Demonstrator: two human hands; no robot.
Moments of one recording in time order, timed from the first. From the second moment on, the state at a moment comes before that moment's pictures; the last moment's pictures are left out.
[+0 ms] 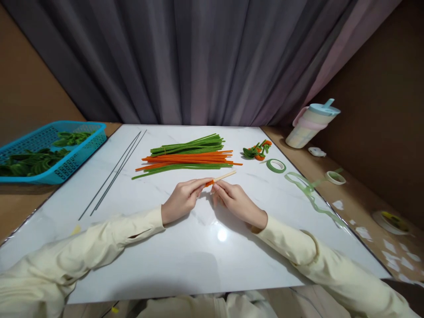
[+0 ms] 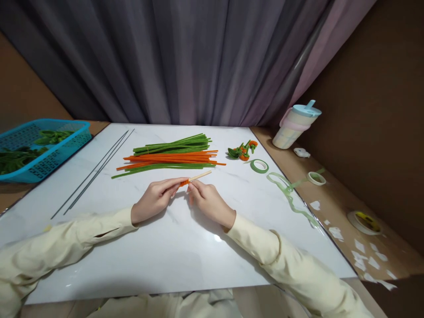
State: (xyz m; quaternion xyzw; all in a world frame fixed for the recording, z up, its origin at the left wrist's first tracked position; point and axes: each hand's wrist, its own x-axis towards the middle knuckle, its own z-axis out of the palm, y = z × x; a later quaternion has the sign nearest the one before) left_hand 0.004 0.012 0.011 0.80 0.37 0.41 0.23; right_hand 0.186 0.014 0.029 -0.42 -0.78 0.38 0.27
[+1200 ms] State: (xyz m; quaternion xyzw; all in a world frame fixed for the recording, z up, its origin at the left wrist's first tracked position) left_hand 0.000 -0.002 0.033 0.88 0.29 0.34 0.15; right_hand 0.222 0.049 0.045 -0.29 -0.85 0.43 0.12
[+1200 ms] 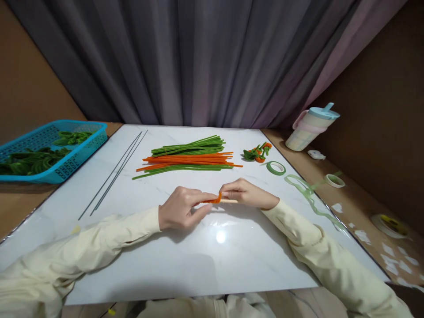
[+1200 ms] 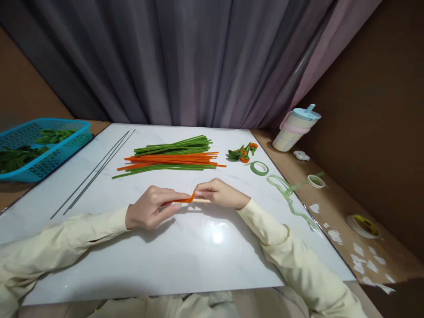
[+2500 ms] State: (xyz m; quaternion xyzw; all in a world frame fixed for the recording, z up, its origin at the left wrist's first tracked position) left_hand -0.005 0.021 0.006 0.84 0.40 0.35 -0.05; right_hand 0.191 0.013 0.021 -0.43 -0.90 0.07 0.06
